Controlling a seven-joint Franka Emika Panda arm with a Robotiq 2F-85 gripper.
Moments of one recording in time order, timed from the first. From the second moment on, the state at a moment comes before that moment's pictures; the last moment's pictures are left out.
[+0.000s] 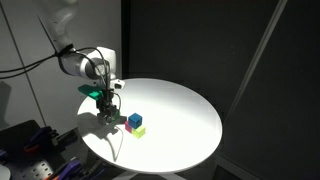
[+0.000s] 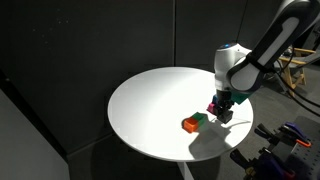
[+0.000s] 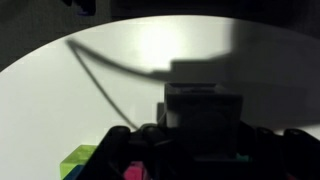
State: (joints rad) arm 0.13 0.31 -0.06 -2.51 -0.16 2.64 0.25
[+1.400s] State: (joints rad) arm 0.12 0.44 -0.06 -2.51 -0.14 2.83 0.19
